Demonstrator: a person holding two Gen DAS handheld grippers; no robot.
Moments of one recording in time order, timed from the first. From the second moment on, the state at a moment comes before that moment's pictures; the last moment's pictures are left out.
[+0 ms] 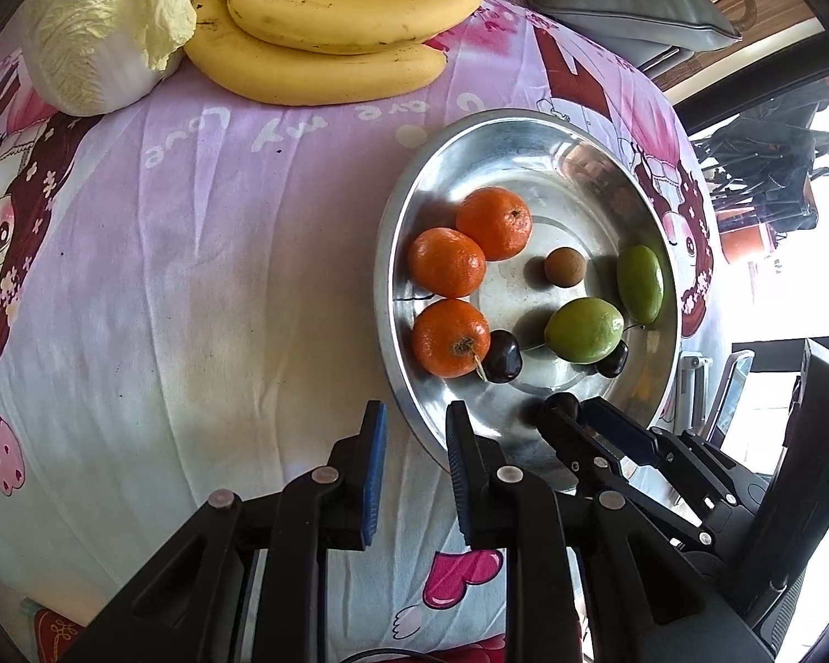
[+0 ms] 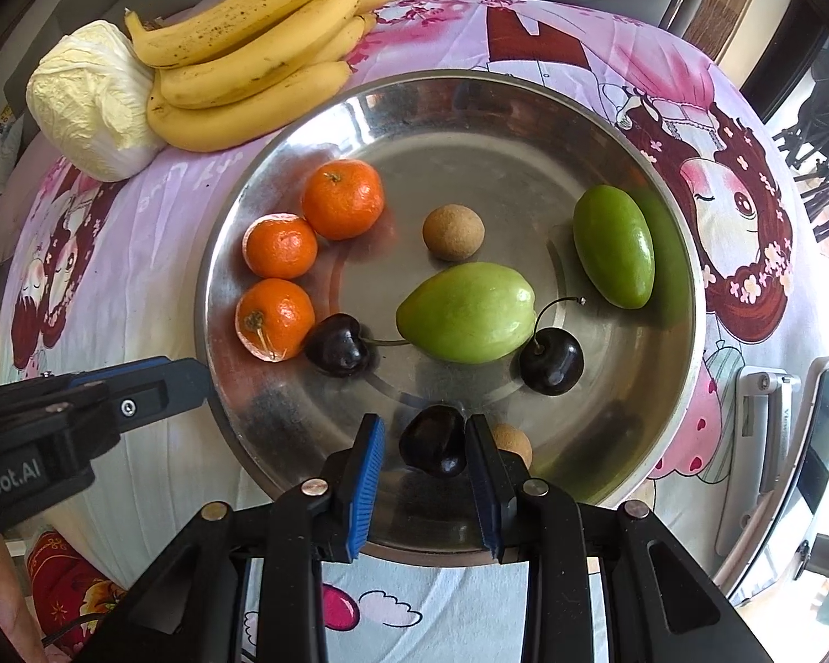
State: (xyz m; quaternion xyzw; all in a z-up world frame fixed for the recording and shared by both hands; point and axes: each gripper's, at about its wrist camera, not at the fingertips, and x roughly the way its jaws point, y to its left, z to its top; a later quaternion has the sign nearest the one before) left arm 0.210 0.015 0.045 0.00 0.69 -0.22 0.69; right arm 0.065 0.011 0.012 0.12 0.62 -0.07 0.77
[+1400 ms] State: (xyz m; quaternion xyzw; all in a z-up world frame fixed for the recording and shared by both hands) left arm 0.188 0.126 0.021 0.03 0.65 -0.12 0.75; right arm 0.051 0.043 0.016 0.14 0.60 -0.11 0.78
